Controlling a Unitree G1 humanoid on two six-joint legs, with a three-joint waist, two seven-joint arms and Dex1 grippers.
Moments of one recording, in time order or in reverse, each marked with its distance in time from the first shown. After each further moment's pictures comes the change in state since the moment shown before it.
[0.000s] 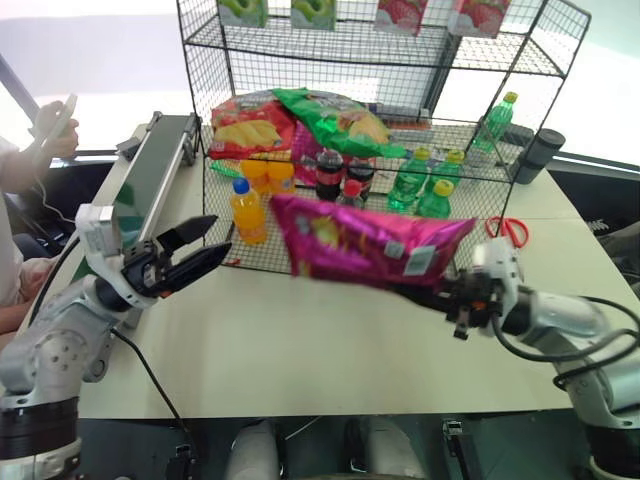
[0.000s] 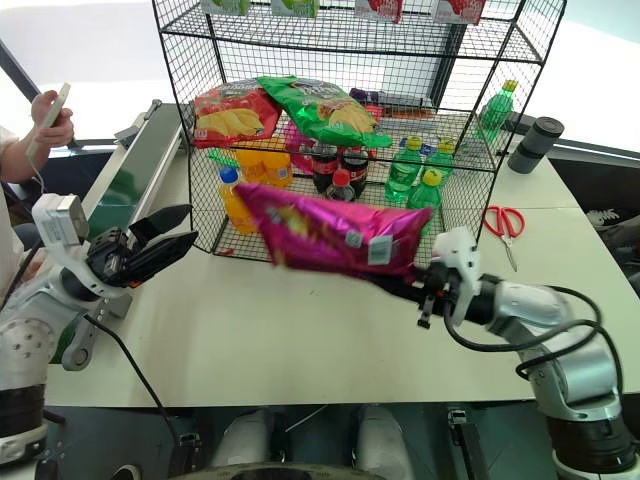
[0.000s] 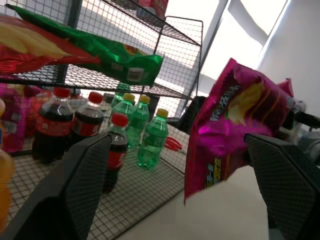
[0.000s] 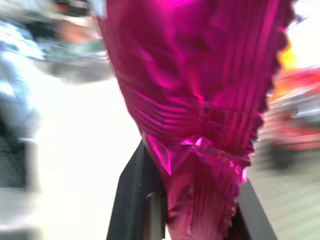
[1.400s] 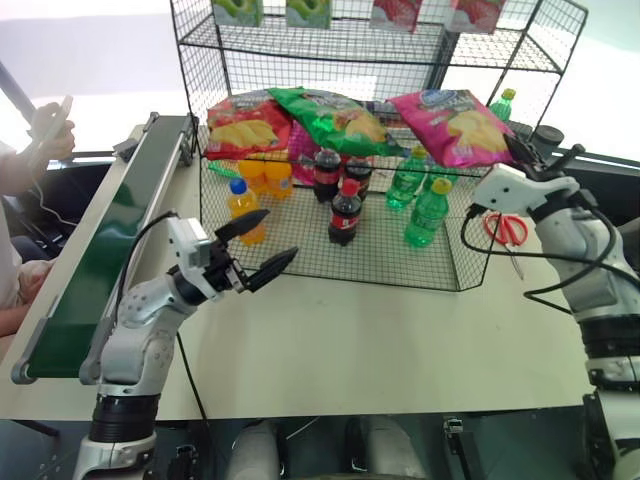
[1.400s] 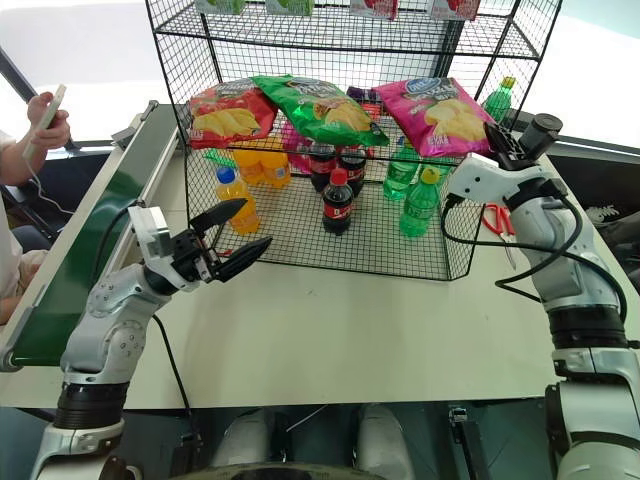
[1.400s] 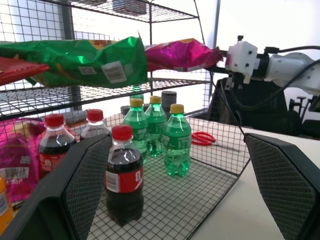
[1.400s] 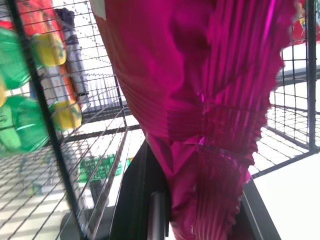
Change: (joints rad) left arm -0.027 -0.249 -0.241 -0.075 0.412 -0.360 0.140; right arm -0.555 -0.087 0.216 0.805 -1.103 -0.514 -0.834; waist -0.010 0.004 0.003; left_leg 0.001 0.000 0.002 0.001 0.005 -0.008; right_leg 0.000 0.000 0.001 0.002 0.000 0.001
